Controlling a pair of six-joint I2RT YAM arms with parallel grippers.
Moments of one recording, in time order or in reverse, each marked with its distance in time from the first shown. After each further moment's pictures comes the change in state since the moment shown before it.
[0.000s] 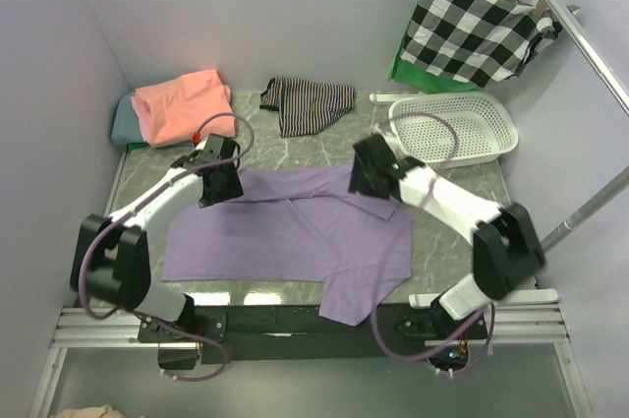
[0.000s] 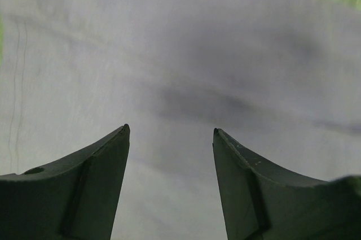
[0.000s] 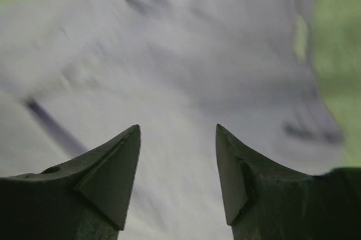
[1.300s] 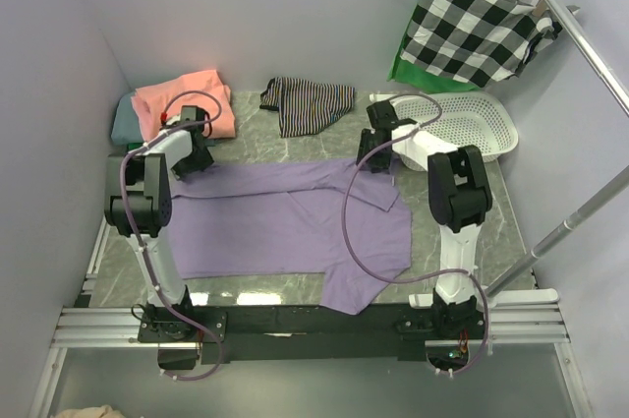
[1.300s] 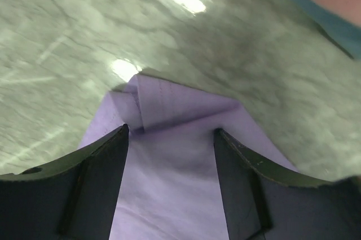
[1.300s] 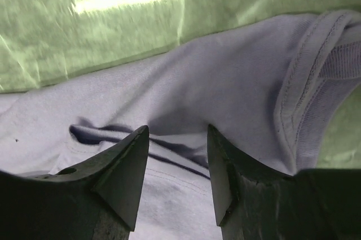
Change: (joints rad) left arm 0.298 0.551 0.396 0.107 -0.127 0.050; right arm -0.280 0.612 0.484 0.025 -0.273 -0.217
